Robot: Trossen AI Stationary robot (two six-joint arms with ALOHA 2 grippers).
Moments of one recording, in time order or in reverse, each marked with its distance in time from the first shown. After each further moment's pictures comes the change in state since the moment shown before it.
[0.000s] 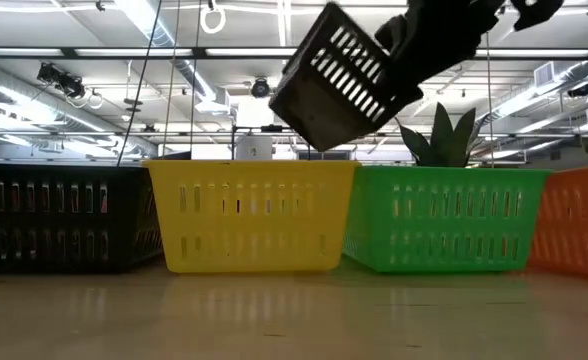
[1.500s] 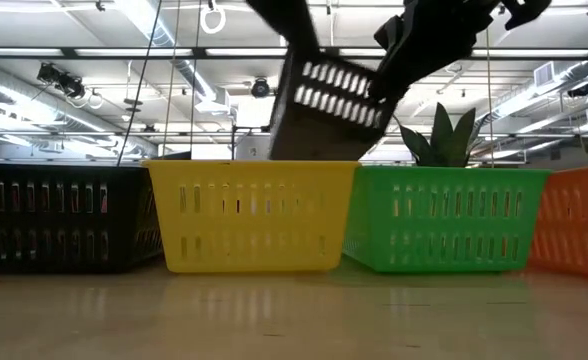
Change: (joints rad) left arm 0.141 0.000 0.001 -0.422 0.317 -0.134; right arm -0.005 -0.008 0.000 0.000 0.008 0.008
